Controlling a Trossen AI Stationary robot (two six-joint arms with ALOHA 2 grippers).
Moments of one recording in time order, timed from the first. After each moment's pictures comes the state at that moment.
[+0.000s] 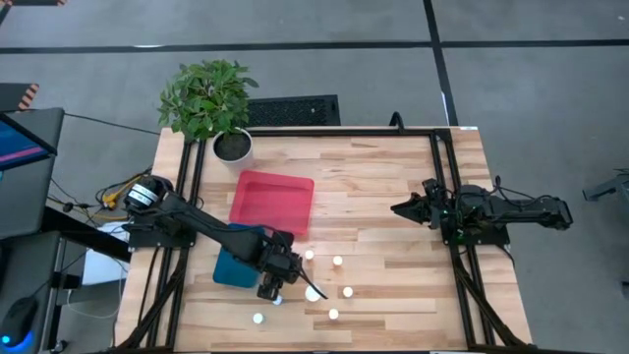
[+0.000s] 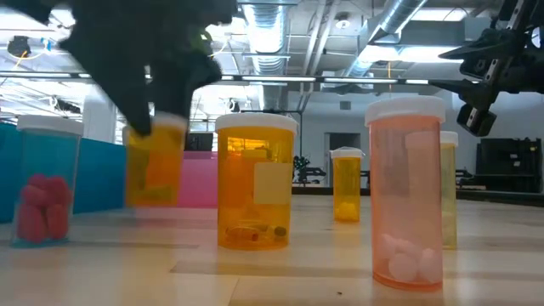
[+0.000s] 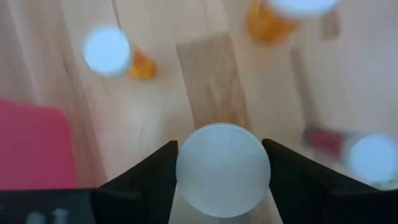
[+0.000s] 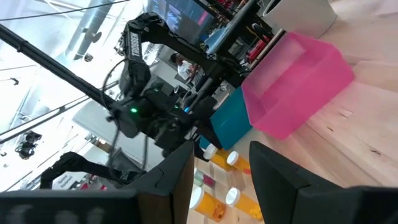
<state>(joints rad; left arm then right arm) -0.41 1.77 1.26 -0.73 -0.08 -0.16 -0.01 0.04 0.01 0.08 -0.03 0.93</state>
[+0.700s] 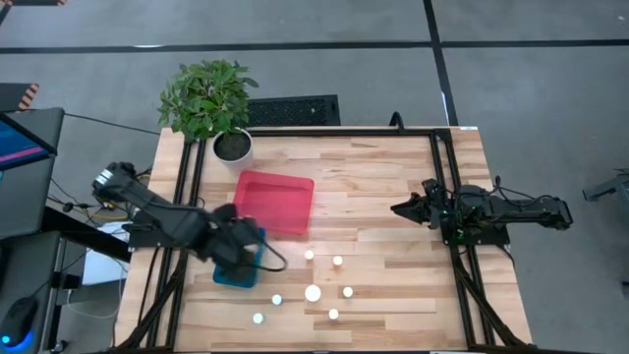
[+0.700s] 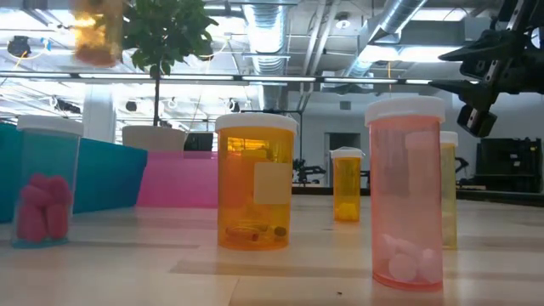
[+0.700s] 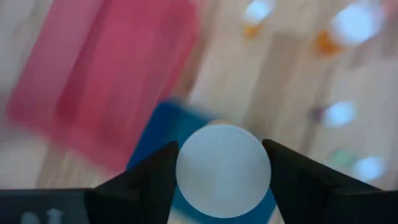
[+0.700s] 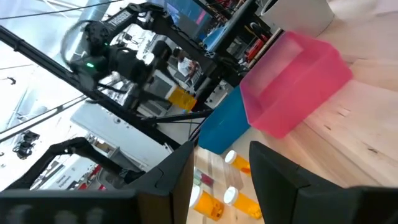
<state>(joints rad) -0.53 1.46 1.45 -1.38 -0.33 -0.83 -0.01 0.04 0.01 0.07 -0.03 0.93</state>
